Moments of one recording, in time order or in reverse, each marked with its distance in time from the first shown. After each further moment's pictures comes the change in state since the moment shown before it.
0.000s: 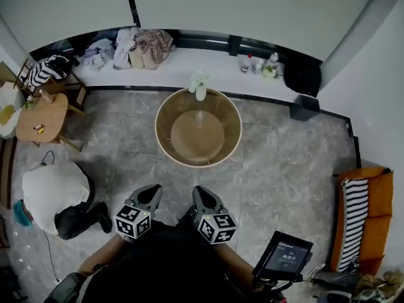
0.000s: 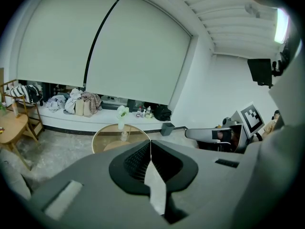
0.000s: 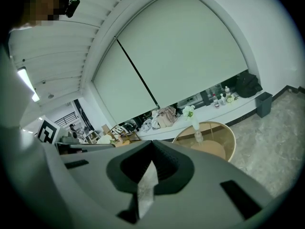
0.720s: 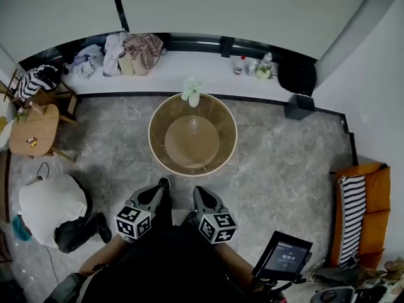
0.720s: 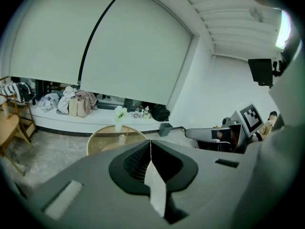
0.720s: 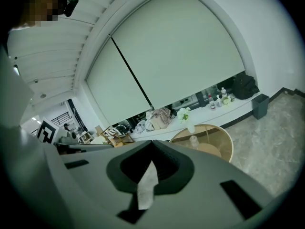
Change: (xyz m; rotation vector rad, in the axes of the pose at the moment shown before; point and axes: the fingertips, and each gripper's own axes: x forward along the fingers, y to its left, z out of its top) left arm 0.047 0.041 0.033 -0.003 0.013 -0.058; right arm 0.052 -0.024 0.031 0.011 -0.003 -0.069
